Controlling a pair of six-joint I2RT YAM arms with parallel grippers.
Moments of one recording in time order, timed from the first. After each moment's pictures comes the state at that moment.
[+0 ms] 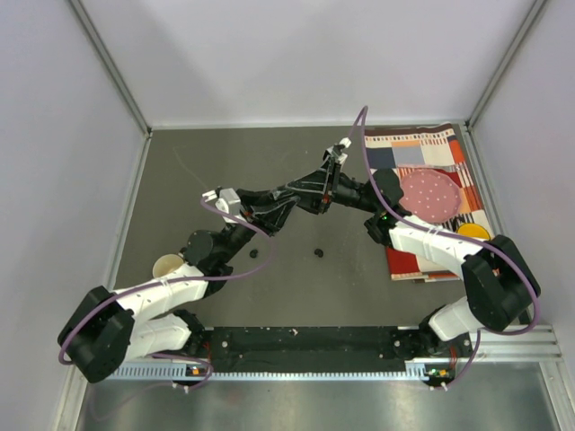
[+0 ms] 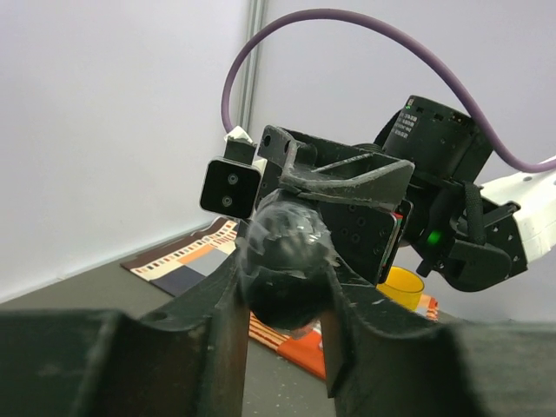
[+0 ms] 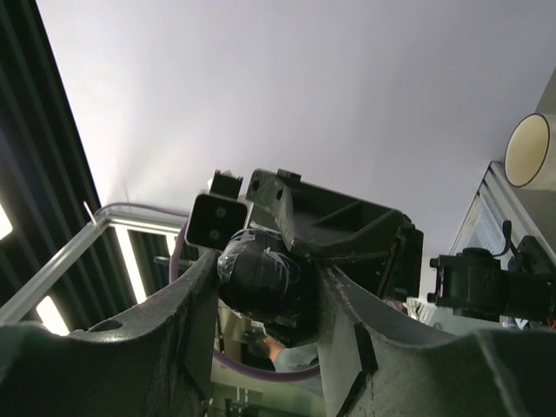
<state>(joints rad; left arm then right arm) -0.70 1.12 0.44 1.24 0.20 -0.31 0.63 1.46 0.86 0.89 -0.71 1.74</state>
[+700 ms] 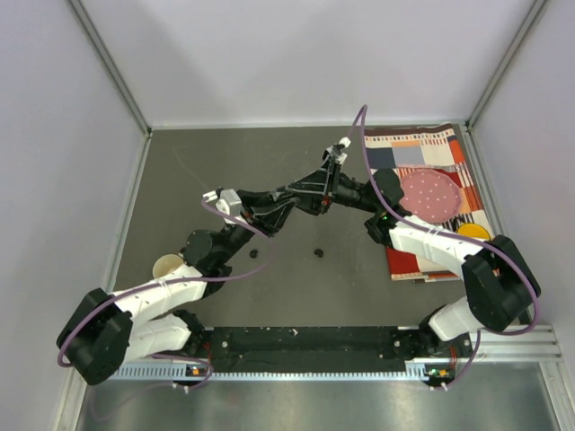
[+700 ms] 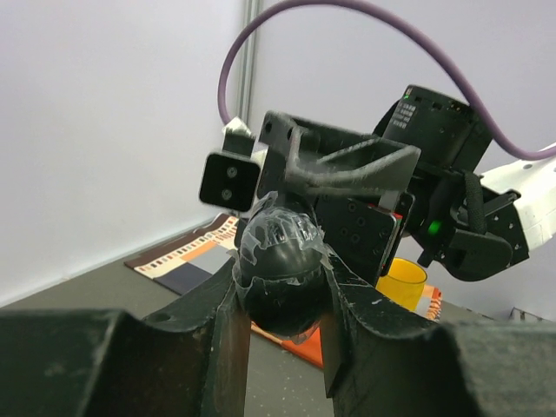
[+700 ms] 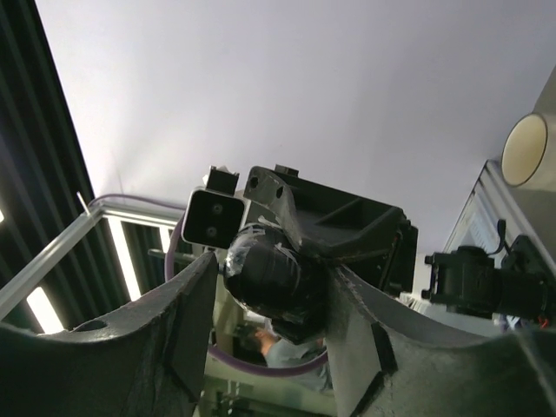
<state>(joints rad) -0.70 1.11 0.44 1.22 0.24 -0.29 0.63 1.46 0.86 0.89 -0.72 1.72</state>
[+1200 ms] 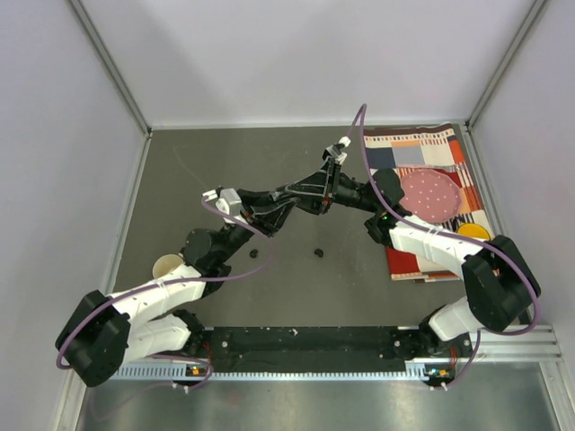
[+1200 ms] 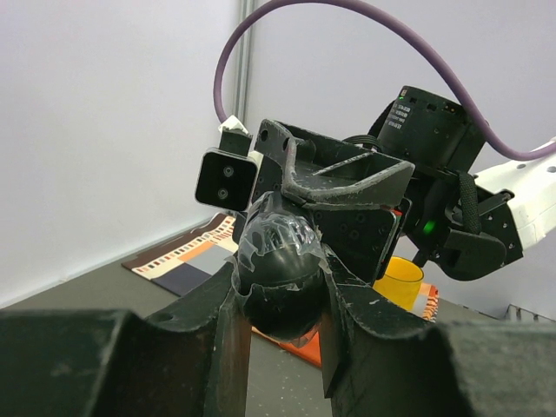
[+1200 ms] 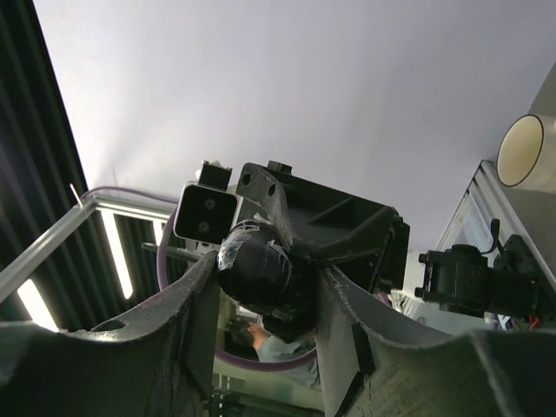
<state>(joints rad) -0.69 1.09 0.45 1.19 0.25 -0.28 0.63 1.46 0.86 0.90 -0.74 1.70</state>
